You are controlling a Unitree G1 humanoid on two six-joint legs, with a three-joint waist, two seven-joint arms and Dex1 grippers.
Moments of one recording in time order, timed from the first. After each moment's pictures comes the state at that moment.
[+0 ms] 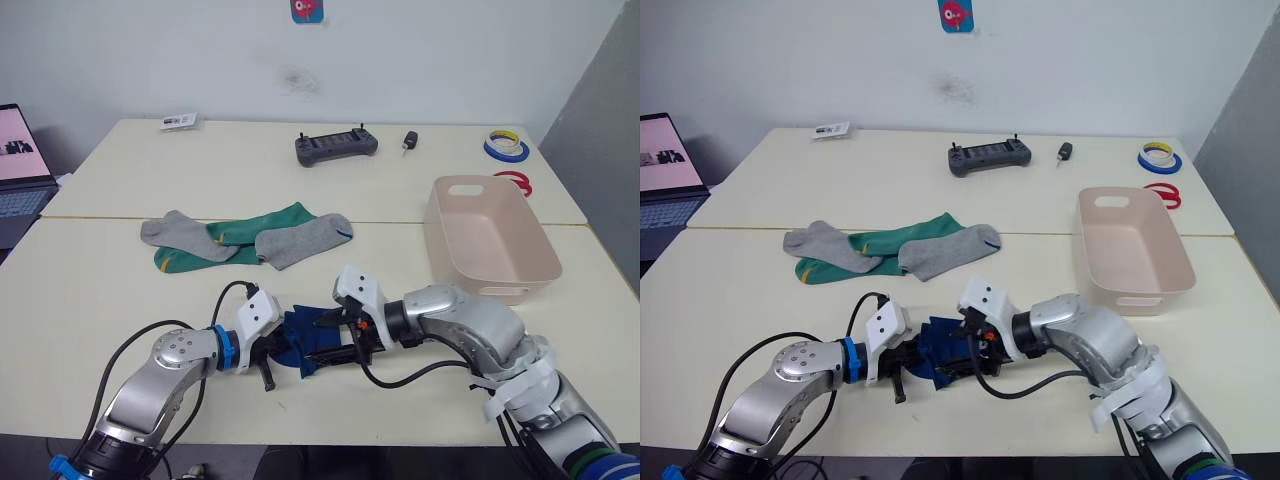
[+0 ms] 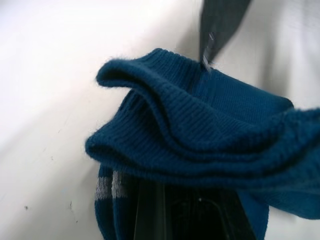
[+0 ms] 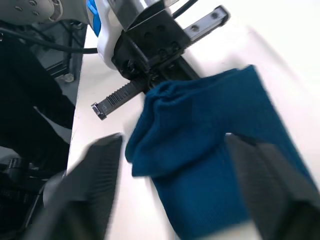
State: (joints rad) left arm -0.05 0.67 -0.12 -0.26 -0.33 0.44 -0.90; right arm -0.57 -0.42 0.44 -0.38 0.49 1.05 0.80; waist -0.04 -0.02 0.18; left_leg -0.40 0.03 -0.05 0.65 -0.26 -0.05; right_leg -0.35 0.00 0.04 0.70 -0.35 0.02
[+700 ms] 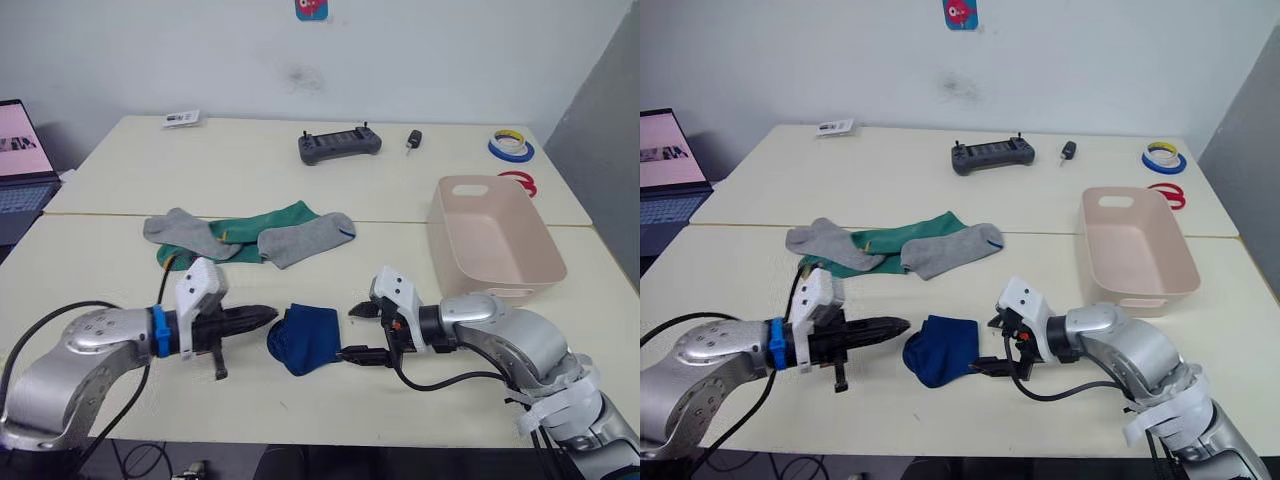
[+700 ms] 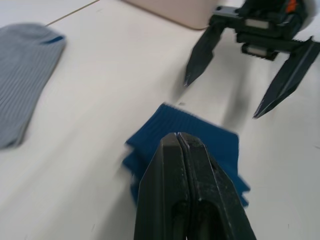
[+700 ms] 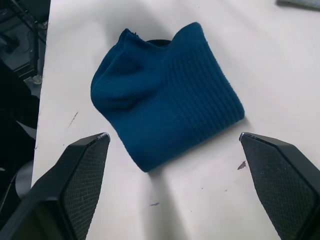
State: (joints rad) left arm -0.08 0.84 0.10 -0.48 -0.60 0.65 -0.97; right arm -0.45 -0.54 0.36 -0.44 0.48 0.98 0.76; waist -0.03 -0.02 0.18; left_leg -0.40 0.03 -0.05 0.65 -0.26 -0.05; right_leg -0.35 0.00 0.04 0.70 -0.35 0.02
